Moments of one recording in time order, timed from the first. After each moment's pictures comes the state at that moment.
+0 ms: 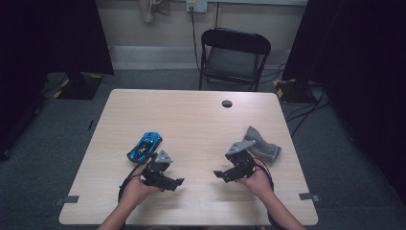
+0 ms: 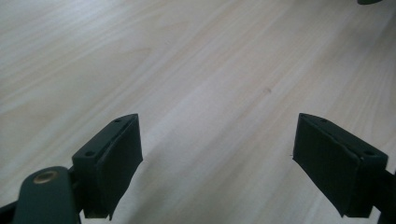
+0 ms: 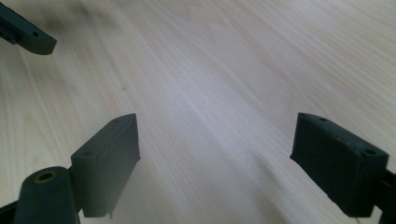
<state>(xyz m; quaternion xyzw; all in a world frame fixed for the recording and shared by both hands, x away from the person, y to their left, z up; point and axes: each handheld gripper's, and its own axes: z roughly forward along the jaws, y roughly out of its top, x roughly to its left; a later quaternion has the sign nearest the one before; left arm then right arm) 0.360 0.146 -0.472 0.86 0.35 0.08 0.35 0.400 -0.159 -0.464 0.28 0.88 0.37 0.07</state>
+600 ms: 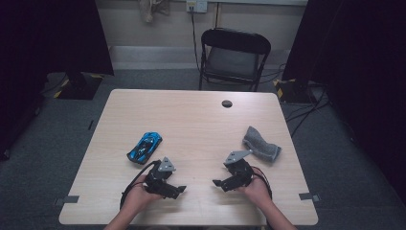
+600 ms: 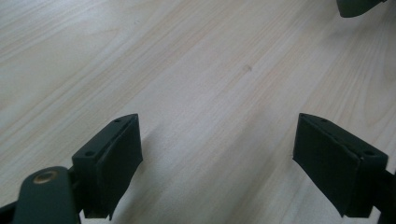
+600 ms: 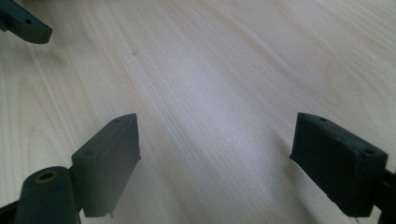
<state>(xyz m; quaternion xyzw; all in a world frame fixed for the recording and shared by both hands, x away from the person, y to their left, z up) 0.346 0.137 -0.488 0.87 0.33 0.08 0.35 0.383 -0.155 -0.487 0.27 0.89 0.36 0.07</state>
